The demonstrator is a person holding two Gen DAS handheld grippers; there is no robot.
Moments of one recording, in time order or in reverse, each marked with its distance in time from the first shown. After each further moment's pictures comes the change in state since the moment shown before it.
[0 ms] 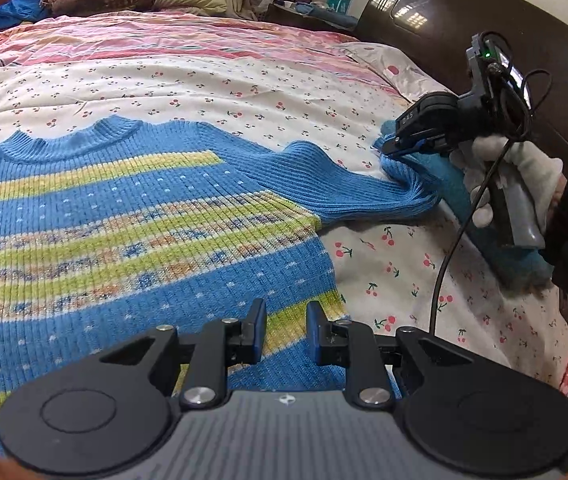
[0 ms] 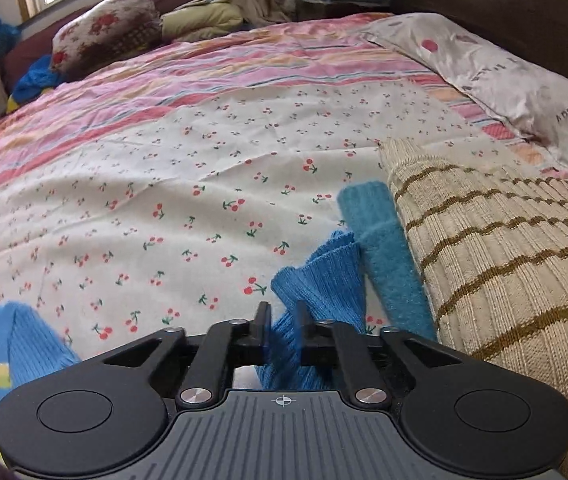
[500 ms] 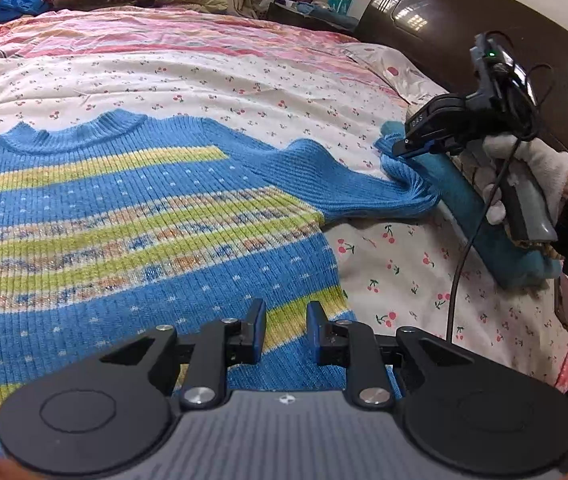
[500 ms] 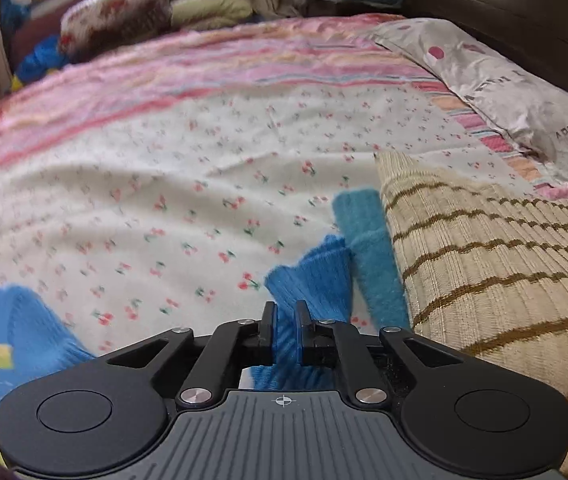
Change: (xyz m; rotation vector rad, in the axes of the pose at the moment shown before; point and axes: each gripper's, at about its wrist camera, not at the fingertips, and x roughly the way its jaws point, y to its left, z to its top) left arm -0.001 0.006 -0.003 -0.020 0.007 -0.017; right arm -0.008 0.002 0.007 -0.076 0.036 -0.038
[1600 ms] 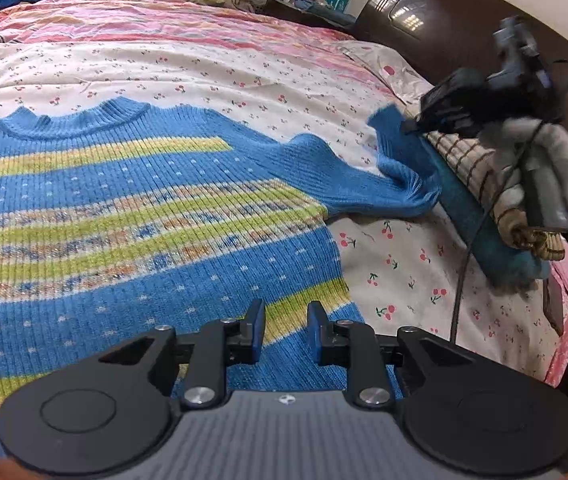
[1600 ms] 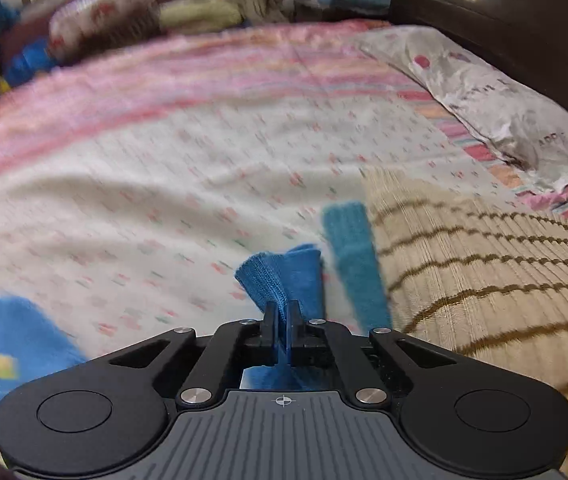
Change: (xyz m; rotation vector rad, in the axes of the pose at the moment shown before) left arm -0.007 0.010 -0.002 -0.028 0.005 -0.040; right arm -0.029 0.004 0.005 0.041 -0.044 0.011
